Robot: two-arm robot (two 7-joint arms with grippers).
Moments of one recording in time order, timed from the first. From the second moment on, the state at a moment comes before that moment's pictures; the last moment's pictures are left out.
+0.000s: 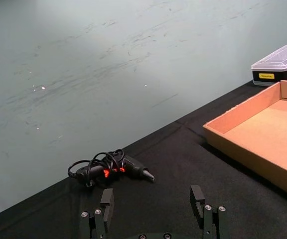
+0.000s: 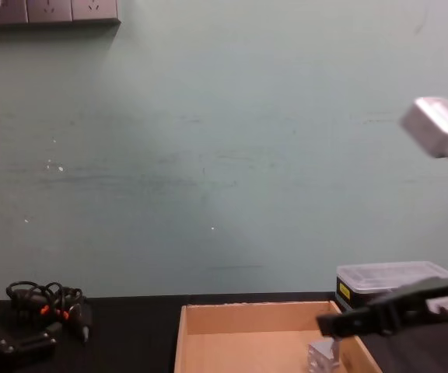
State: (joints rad) left arm -0.20 0.60 0.45 -1.41 -0.25 -0.12 0.03; right arm 0.34 0.39 -0.37 -1.57 0.27 0.57 0.35
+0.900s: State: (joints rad) left arm -0.20 0.60 0.45 -1.41 -0.25 -0.12 0.03; right arm 0.03 0.59 -0.33 -1.90 0.35 0.61 0.35
